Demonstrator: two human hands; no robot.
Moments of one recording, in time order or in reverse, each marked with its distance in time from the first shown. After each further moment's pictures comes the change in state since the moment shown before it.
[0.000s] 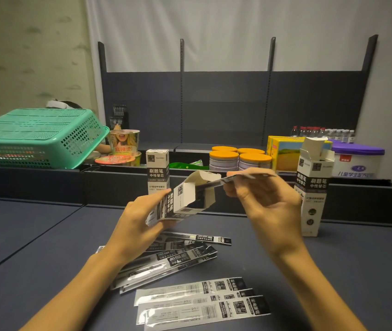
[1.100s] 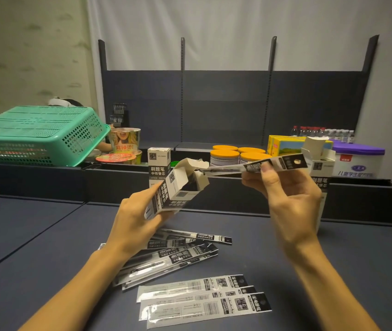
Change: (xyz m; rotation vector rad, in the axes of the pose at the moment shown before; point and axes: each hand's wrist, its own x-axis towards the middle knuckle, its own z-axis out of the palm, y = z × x) left_hand 0.005 0.010 -0.003 0.070 0.093 -0.007; right_hand 0.007 -0.015 -0.007 0.090 0.179 0.093
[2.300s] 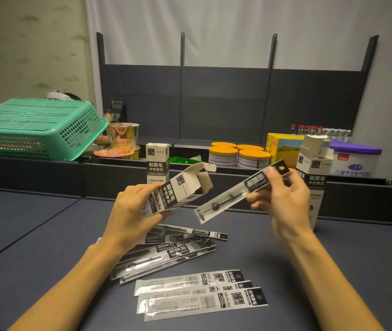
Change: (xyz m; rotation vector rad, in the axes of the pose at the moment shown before) left_hand 0.000 -0.008 -0.003 0.116 0.009 0.052; right_hand 0.014 0.026 -0.017 0.013 0.063 0.336
